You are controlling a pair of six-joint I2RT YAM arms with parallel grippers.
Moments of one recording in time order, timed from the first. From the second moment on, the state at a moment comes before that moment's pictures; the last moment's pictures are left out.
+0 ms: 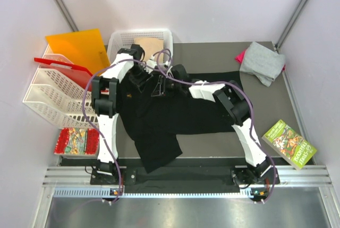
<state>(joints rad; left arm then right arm) -0.17 2.31 2.00 -1.11 0.17 0.63 0.67 2.30 1.59 0.13 -0.48 0.73</state>
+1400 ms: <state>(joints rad) -0.15 2.27 1.87 -1.03 0.14 0.65 0.72 2.28 1.68 -0.20 -0.47 0.48</state>
